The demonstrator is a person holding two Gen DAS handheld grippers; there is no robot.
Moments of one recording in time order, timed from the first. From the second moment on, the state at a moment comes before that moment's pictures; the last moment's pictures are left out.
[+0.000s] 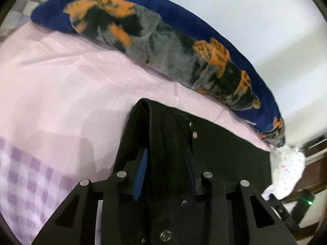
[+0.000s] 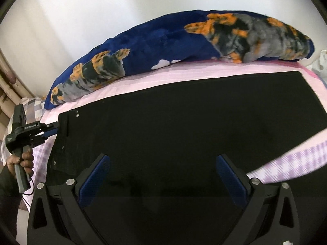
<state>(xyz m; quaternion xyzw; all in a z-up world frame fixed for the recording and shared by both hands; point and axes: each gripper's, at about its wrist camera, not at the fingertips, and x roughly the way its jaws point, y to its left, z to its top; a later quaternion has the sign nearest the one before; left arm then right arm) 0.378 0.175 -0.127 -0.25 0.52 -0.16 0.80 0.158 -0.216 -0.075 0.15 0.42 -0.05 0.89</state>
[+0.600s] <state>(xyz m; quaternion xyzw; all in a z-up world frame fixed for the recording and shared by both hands) 0.434 0.168 -0.139 -0.27 0.52 -0.19 0.79 0.221 -0.215 -0.098 0.13 0.44 0.00 0.89</state>
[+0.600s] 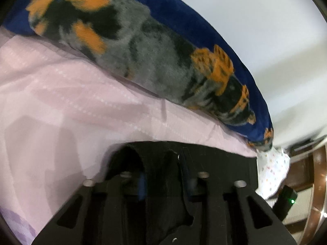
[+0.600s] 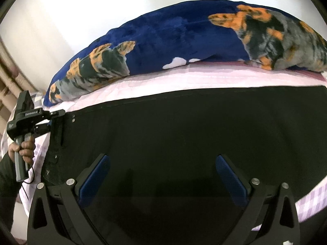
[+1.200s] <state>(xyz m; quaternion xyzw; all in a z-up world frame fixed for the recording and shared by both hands) 0.342 0.148 -0.026 -0.25 0.37 -0.27 0.85 0.306 -0.277 -0.045 -0.15 0.52 0.22 0.81</state>
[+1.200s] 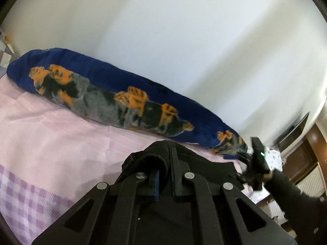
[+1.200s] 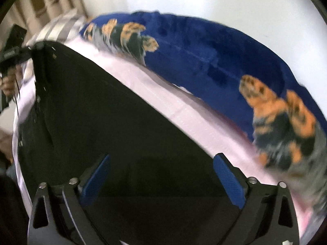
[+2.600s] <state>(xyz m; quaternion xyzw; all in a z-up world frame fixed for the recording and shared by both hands) 0.173 0.182 -0.022 -0.18 0.40 -0.28 0.85 0.052 -0.294 -0.031 -0.09 0.48 0.06 0.87</state>
